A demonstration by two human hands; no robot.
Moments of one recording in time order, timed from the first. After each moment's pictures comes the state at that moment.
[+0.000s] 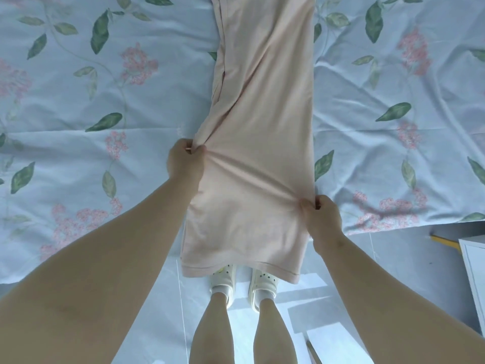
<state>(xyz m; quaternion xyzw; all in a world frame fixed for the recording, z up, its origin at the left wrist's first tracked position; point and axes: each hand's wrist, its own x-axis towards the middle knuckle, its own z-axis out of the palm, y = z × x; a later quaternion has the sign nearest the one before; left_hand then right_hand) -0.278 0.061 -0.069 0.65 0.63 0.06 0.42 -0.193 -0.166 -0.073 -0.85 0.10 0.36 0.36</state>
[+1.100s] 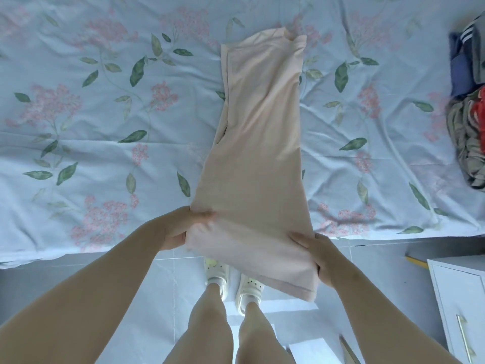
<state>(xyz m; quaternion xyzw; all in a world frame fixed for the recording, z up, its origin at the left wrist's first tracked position) -0.353 -0.004 0.032 0.40 0.50 -0.20 0.74 -0.189 -0.233 0.030 -0.69 0.16 0.57 0.42</state>
